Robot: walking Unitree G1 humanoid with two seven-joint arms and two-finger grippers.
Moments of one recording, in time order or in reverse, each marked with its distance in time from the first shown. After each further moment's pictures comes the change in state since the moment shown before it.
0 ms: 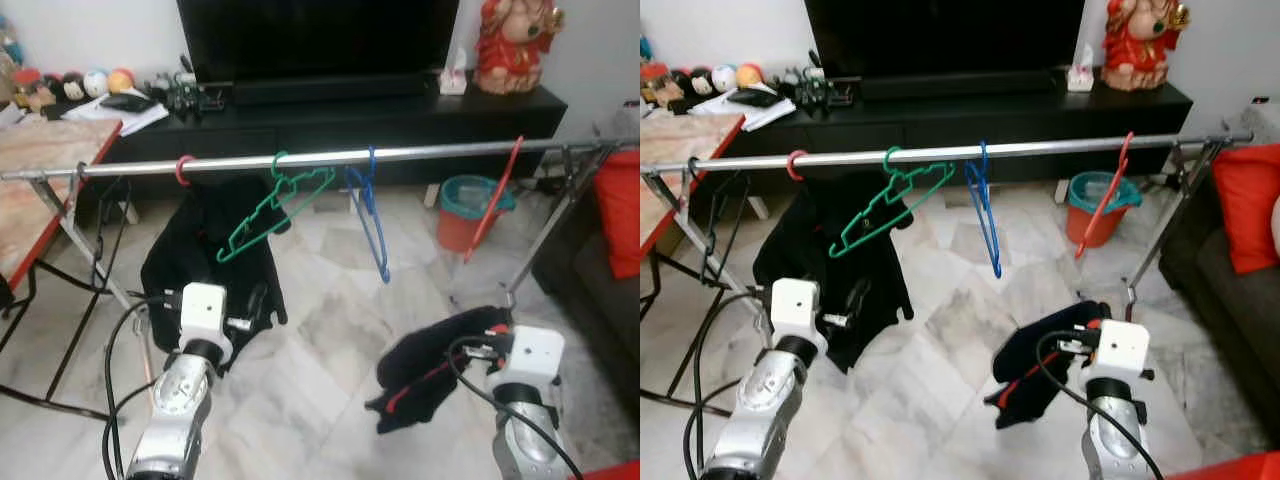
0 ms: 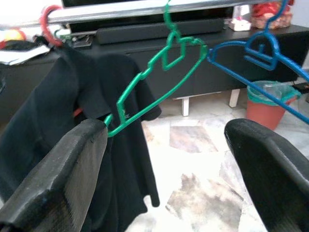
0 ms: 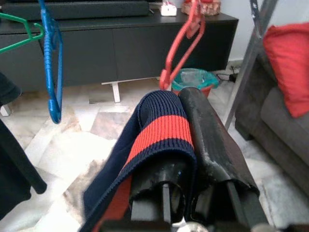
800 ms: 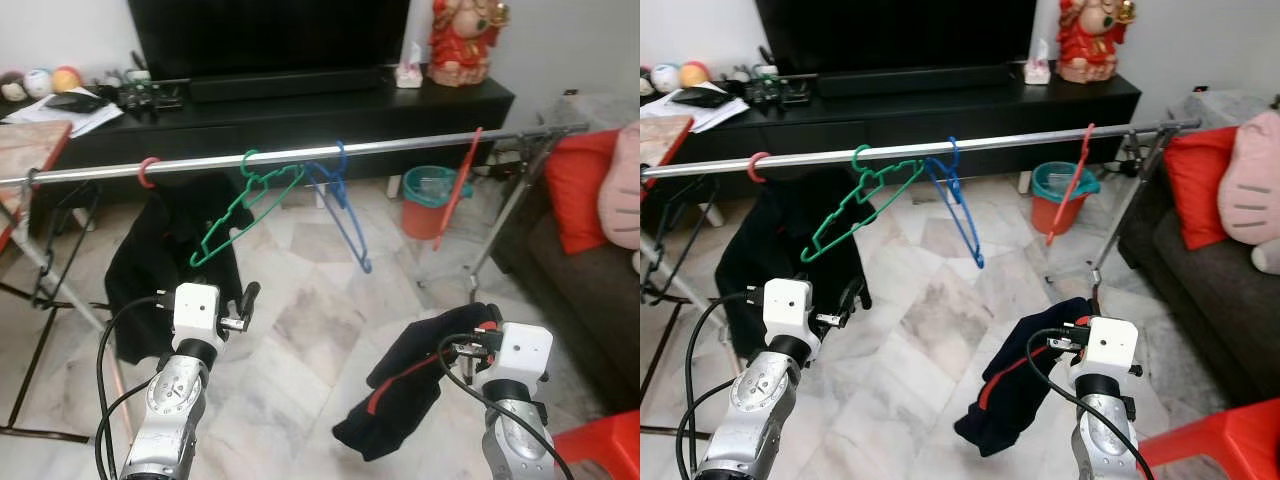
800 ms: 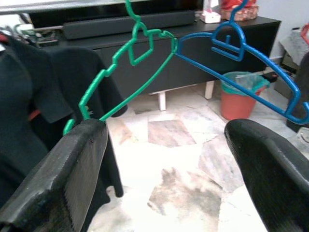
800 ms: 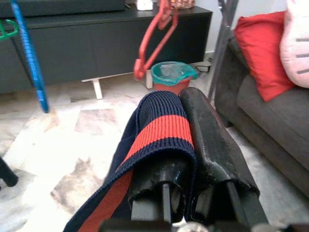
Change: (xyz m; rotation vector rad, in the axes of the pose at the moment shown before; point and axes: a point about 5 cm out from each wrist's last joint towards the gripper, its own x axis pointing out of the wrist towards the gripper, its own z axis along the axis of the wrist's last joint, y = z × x) left arm -0.005 0.005 -0.005 0.001 0.020 0.019; right arm 0.000 0.010 0.000 0.018 0.003 0.020
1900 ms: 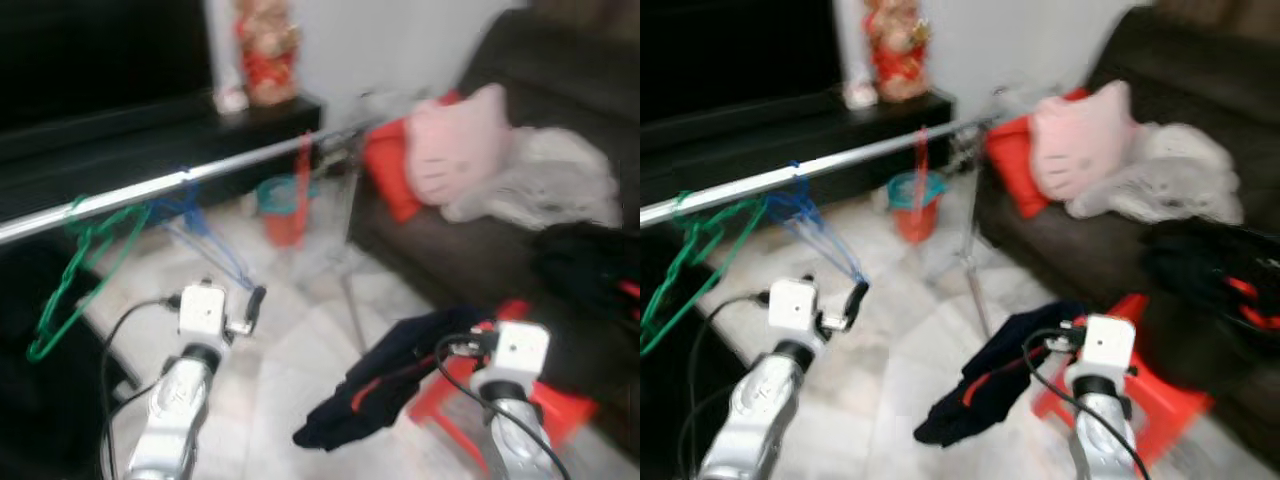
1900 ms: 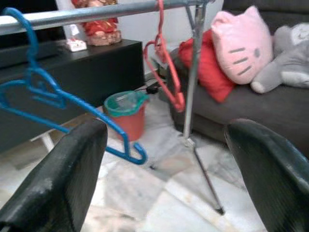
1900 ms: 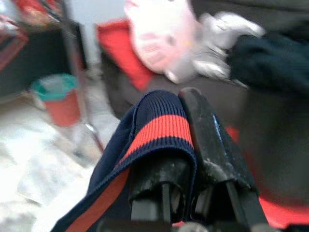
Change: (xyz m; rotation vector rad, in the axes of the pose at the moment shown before) left arm -0.004 -0.004 0.002 0.013 -0.010 -0.017; right arm -0.004 0.001 -0.005 0.000 0.025 0.000
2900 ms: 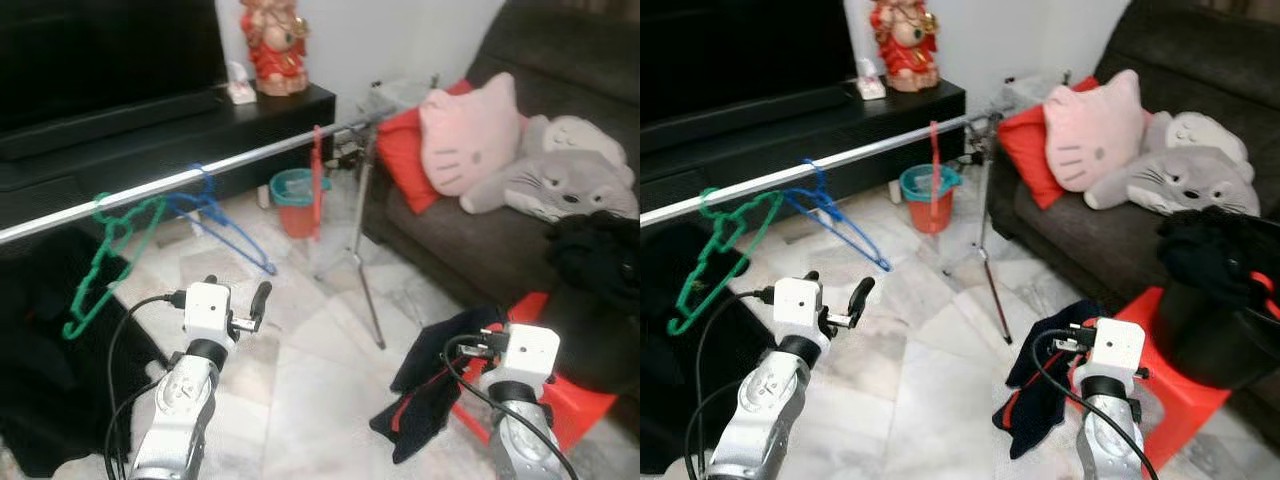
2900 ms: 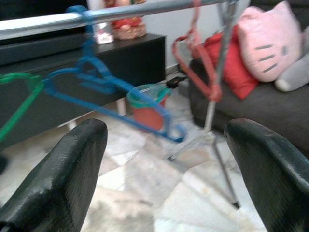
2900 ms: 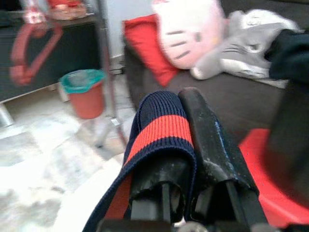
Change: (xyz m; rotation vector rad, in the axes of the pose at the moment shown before) left arm 0.002 -0.003 0.003 -0.017 0.008 -0.002; right arm 0.004 0.002 0.005 0.004 -0.026 0.004
